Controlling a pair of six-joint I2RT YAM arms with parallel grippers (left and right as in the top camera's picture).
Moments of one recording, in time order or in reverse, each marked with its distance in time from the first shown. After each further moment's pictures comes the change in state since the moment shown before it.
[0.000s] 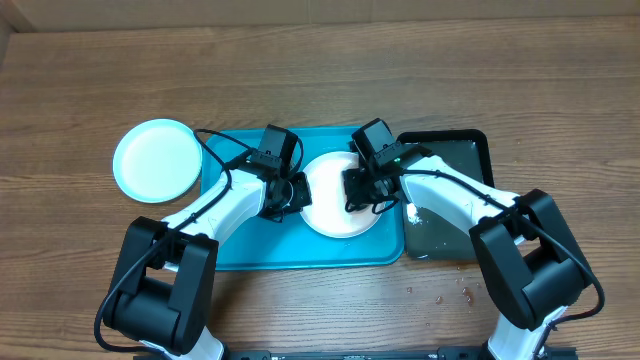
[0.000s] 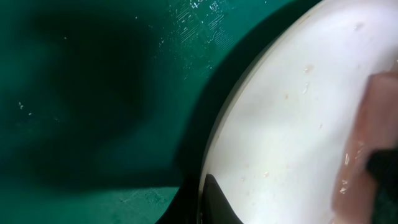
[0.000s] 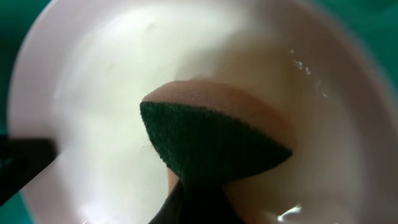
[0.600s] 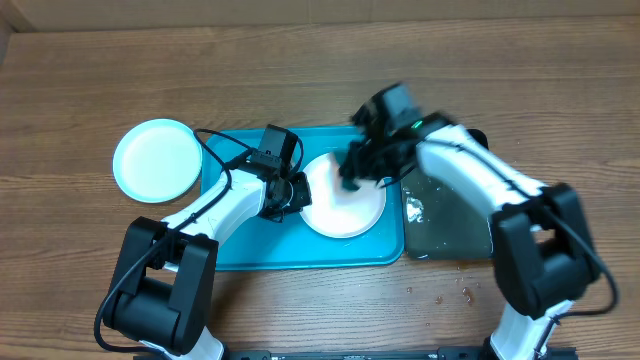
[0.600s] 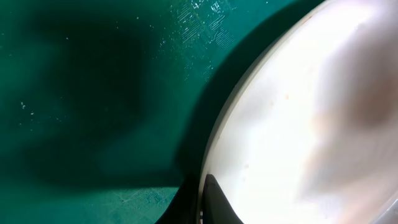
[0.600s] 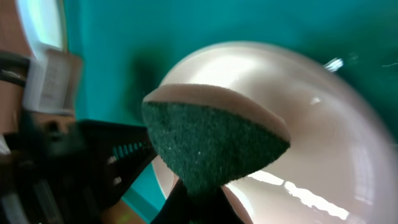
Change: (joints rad) left arm 0.000 0.000 0.000 -0.003 -0.001 0.001; right arm -0.148 0.005 0.222 -0.206 -0.341 -0.075
